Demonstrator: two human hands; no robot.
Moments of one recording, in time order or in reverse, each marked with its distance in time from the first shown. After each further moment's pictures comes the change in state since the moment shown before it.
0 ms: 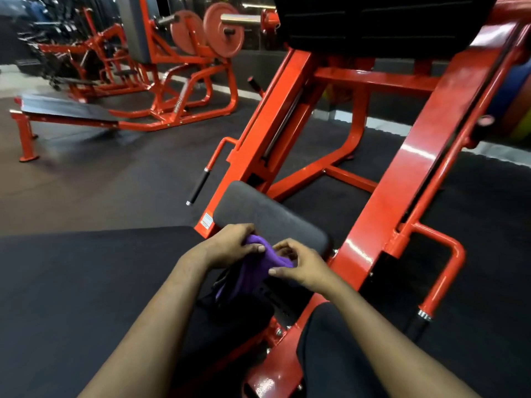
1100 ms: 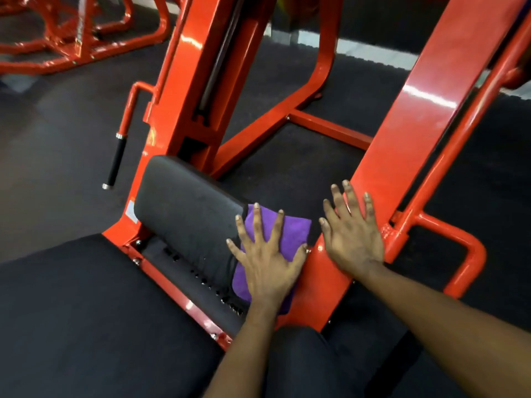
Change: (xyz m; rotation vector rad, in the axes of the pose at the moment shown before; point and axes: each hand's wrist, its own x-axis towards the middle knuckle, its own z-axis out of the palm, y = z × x) left_hand 0.195 0.043 0.223 0.038 0.414 -0.236; right_hand 0.074 0.175 -0.141 -1.355 0.379 0.130
